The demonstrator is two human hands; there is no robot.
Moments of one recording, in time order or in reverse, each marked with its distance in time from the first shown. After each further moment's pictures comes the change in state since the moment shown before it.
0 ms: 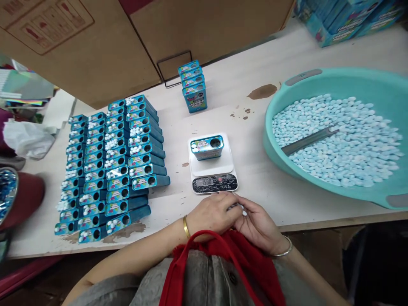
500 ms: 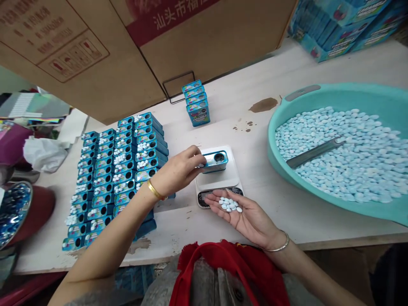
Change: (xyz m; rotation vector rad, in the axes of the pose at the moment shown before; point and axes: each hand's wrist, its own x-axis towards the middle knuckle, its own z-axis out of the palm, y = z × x) left_hand 0.011 -0.100 -0.119 0.059 0.022 -0.171; right_hand 0.022 -0.016 0.043 -0.150 -0.115 -0.002
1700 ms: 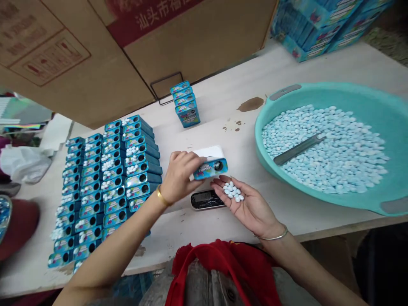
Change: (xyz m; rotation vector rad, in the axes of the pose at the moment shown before) left_hand 0.012 0.008 0.039 0.159 0.322 0.064; right_hand 0.005 -0.024 0.004 0.189 0.139 -0.268
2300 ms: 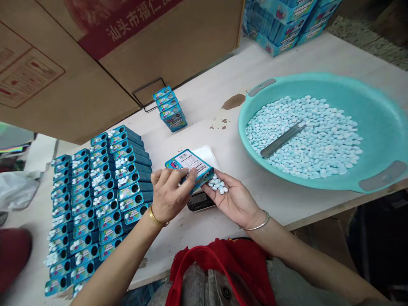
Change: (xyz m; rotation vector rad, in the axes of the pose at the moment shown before) left_hand -0.015 0.013 -0.002 0.357 0.247 0.147; right_hand 0.011 0.004 0.031 0.165 -0.075 -0.046
